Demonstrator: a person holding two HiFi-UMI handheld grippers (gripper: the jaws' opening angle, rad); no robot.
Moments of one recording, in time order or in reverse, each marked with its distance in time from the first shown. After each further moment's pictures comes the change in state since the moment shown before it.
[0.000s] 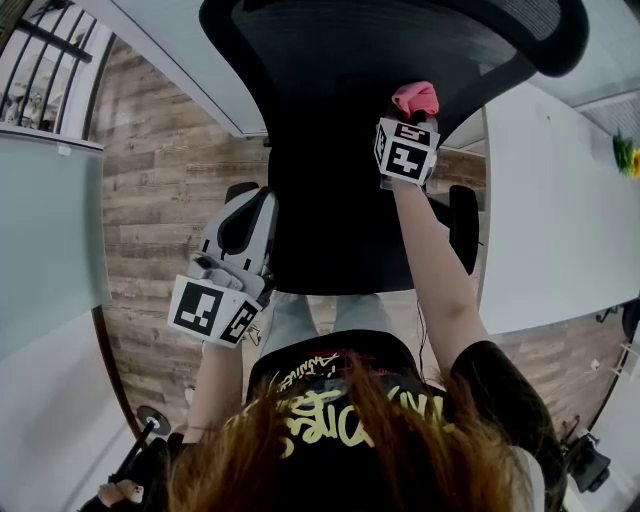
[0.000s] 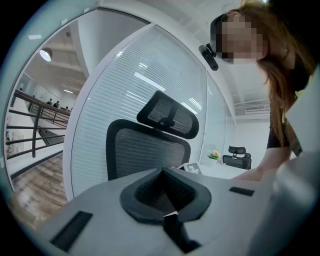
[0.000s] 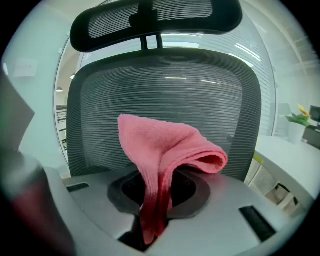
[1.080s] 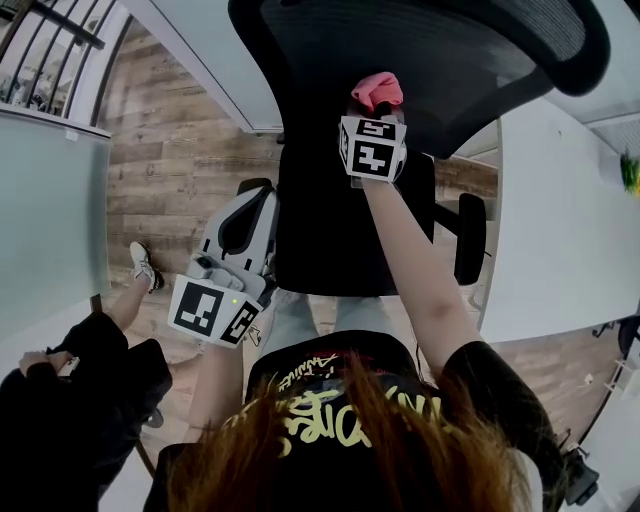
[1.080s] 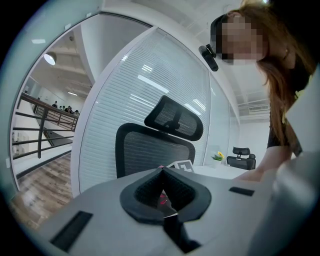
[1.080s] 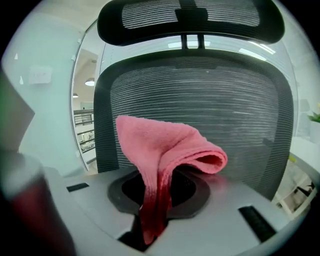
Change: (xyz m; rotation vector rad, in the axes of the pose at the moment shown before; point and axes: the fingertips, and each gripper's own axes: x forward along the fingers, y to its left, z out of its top) left arm -0.018 0.017 0.004 -0.005 -0.018 0.046; right arm 0.006 0.113 0.021 -0.022 -0.023 0.174
